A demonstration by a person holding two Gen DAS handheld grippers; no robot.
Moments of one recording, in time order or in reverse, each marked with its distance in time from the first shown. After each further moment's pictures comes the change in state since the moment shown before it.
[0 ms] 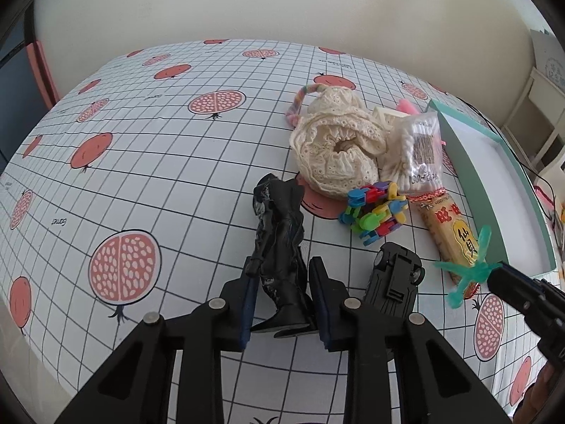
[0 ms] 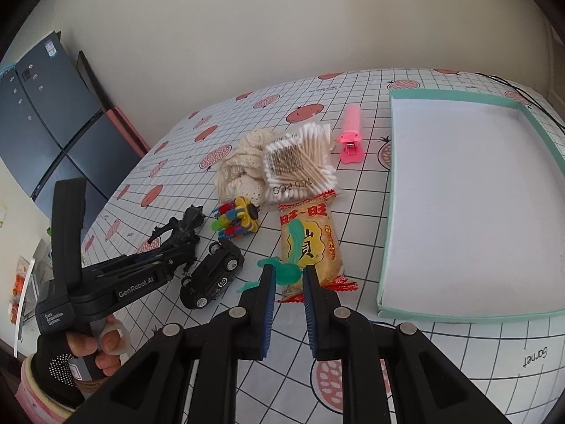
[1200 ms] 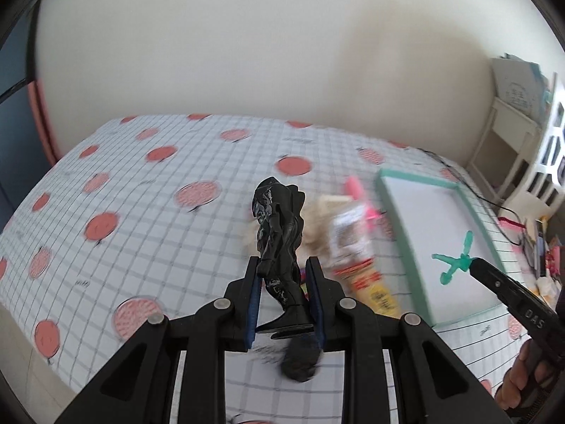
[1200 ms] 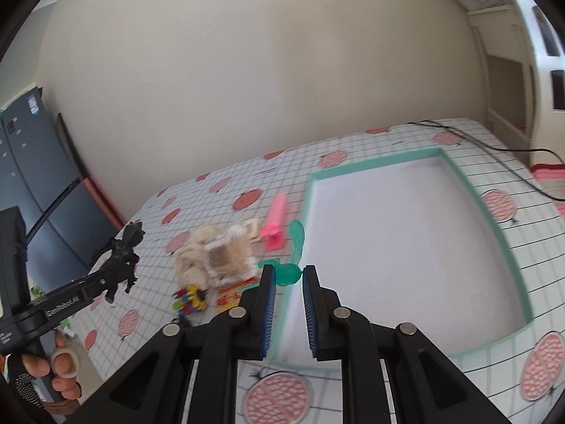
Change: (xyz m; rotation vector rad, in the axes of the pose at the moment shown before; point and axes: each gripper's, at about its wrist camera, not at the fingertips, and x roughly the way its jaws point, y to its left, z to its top) left arm -0.084 -0.046 0.035 0.050 -0.228 -0.063; right arm -0.073 -0.063 0.021 0.125 -0.279 -0.131
